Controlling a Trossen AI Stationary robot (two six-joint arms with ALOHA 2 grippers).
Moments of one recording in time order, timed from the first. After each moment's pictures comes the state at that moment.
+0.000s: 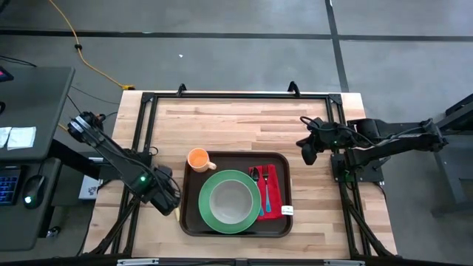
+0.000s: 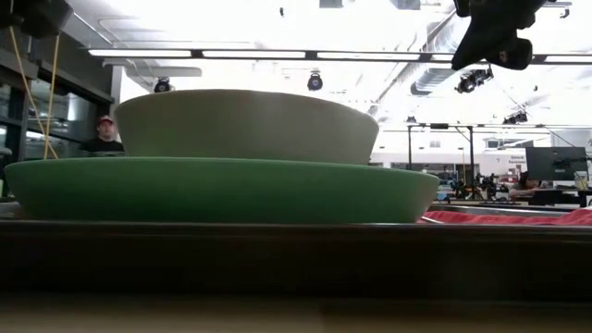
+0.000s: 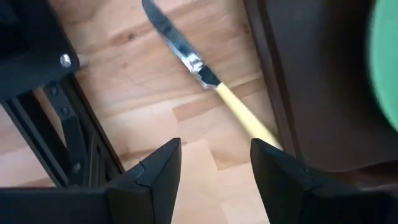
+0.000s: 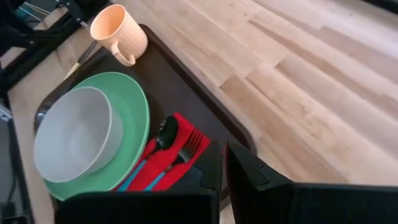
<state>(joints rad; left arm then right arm) -0.71 1.35 1.05 -1.26 -0.04 -1.91 0.06 0.84 0.90 -0.83 0.24 0.77</state>
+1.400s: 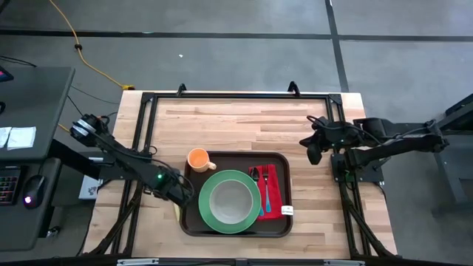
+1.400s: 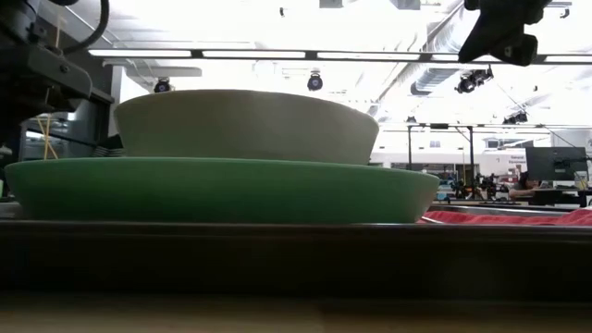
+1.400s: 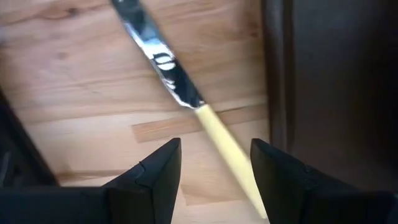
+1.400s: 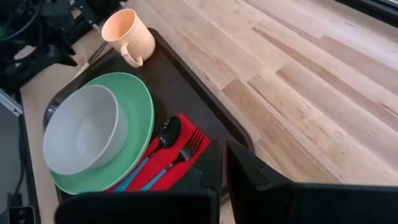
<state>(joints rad) -0.57 1.41 0.83 -0.92 0.07 -1.93 0.06 0.78 0.90 -0.86 0.23 0.73</state>
